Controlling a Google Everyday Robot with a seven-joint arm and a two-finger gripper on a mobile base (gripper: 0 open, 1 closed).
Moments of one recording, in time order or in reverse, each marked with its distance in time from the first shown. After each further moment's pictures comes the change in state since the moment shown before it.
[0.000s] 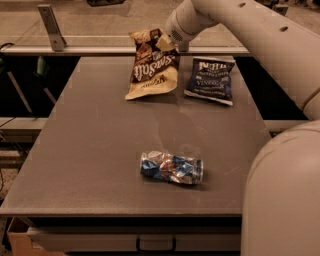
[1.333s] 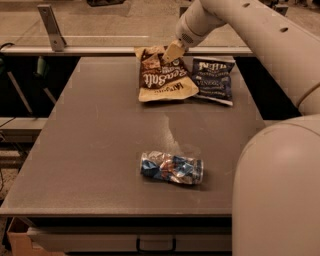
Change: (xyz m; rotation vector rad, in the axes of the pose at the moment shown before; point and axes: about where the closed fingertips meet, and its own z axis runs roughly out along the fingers) arm 0.036 -0.013 0.004 -0.034 0.084 -0.063
